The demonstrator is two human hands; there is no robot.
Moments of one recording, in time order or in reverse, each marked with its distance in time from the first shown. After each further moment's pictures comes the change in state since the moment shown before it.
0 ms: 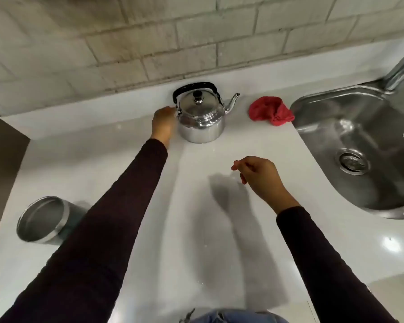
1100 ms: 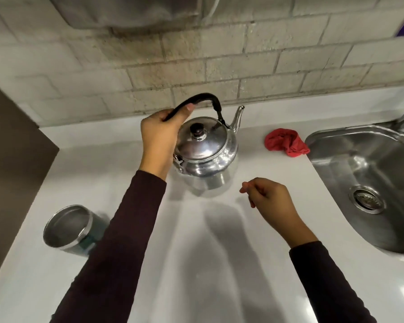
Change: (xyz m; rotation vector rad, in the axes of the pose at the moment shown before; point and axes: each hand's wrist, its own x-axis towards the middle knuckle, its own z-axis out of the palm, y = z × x) left_hand -0.103 0.076 -0.056 -0.305 0.129 0.321; right_hand -0.013 -0.036 0.007 -0.040 0.010 -0.161
